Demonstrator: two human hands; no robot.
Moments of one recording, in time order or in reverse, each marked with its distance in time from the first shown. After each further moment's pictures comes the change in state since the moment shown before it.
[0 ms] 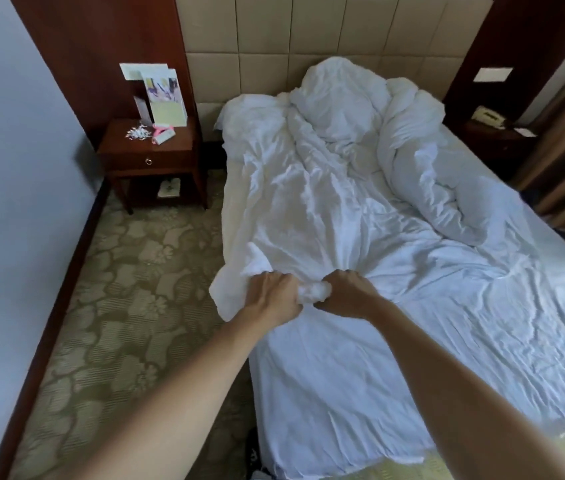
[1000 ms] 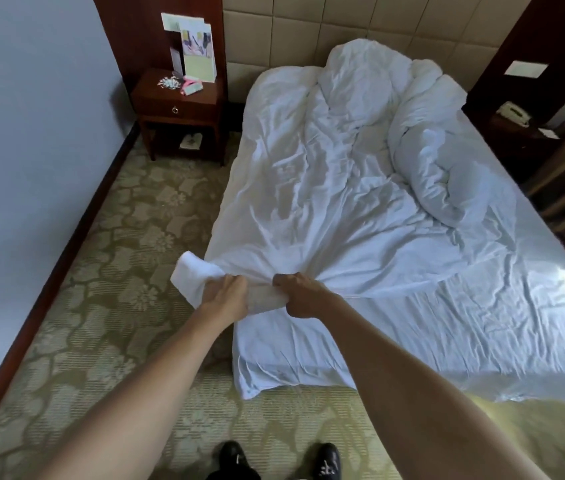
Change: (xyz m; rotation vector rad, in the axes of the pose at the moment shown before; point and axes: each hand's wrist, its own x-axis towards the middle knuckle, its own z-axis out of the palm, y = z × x) left_hand -0.203 0.052 0.101 0.080 -0.022 -0.236; right_hand -0.174 0.015 0.103 -0.086 -0.128 -0.400
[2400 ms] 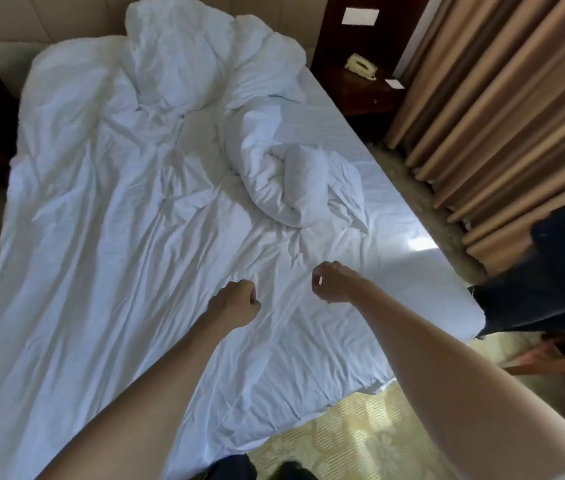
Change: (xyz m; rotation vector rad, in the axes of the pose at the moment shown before) left_hand 0.303 0.486 0.016 -0.338 -0.280 0.210; right_hand -0.091 0.568 -0.147 0.165 -0.052 0.653
